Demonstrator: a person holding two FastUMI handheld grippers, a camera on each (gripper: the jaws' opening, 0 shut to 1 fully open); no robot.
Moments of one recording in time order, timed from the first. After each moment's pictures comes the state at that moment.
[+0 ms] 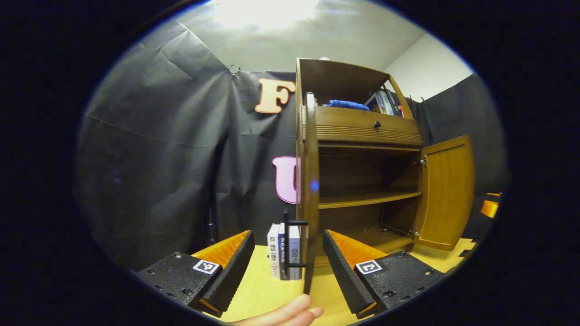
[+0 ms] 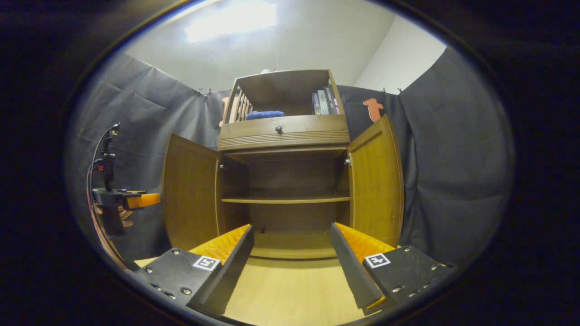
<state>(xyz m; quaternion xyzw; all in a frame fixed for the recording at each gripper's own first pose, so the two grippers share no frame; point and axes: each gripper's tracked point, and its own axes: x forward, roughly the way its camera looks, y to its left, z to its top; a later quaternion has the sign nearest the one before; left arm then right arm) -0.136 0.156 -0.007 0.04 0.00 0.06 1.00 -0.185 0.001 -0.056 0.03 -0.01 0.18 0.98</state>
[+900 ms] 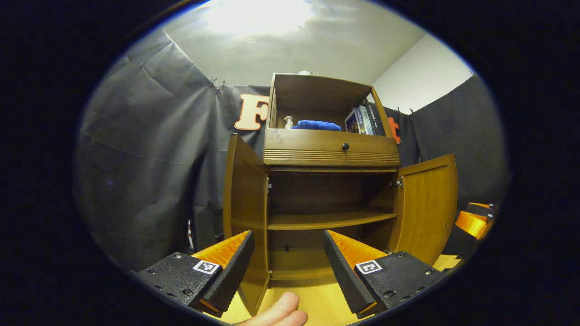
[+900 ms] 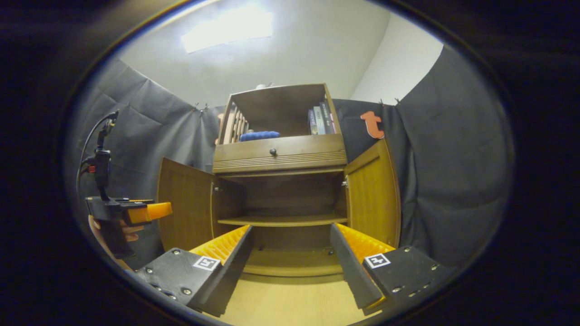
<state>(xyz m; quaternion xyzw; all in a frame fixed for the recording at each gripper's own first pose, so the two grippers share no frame) -0.116 0.046 0.044 0.02 -0.04 0.04 1.00 -0.157 -0.018 0.002 0.05 -0.05 0.16 0.98</state>
